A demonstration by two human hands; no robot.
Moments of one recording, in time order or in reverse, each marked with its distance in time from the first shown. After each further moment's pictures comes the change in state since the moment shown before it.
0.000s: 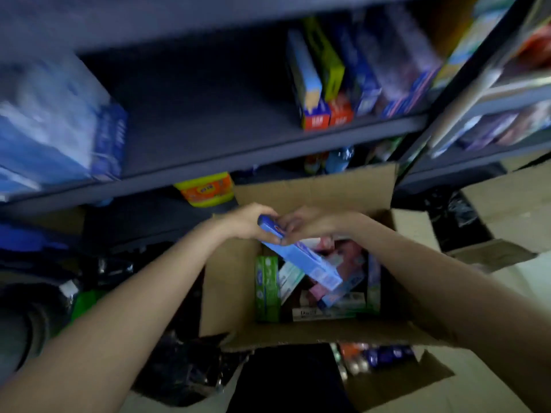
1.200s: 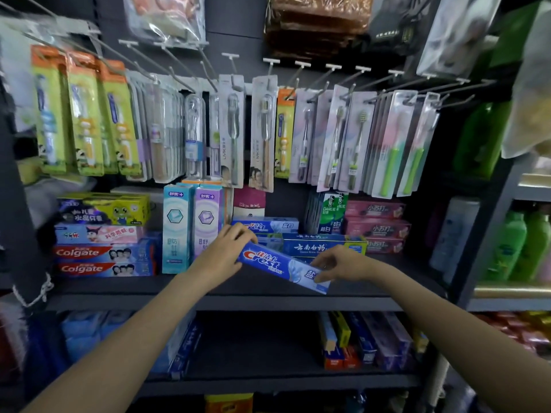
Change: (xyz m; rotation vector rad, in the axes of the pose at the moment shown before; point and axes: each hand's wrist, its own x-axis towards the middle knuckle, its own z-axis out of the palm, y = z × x) left_hand -0.222 0.112 -0.245 0.627 1.137 0.314; right_hand -0.160 -0.268 -0.185 -0.481 0.672 -0.195
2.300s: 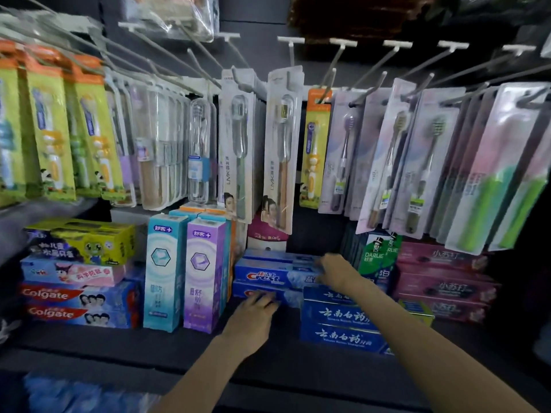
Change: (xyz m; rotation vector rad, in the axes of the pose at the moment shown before) left_hand 0.079 -0.052 0.136 0.156 -0.339 -0.260; right_hand 0.210 0.031 -0.013 -0.321 0.087 0.062
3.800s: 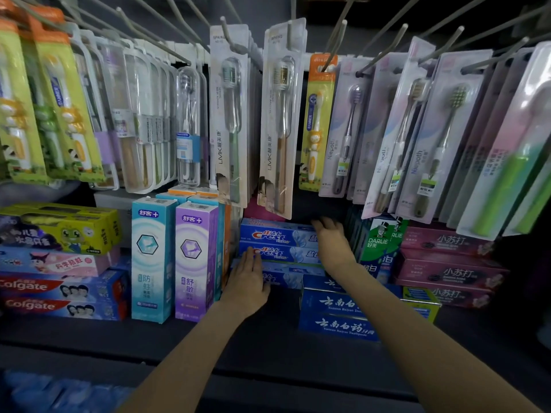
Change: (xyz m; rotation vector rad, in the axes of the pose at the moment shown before) left_hand 0.033 -0.010 -0.015 -0.143 0.030 -0.232; right_hand 0.013 -0.010 0.005 -0.070 0.362 -0.012
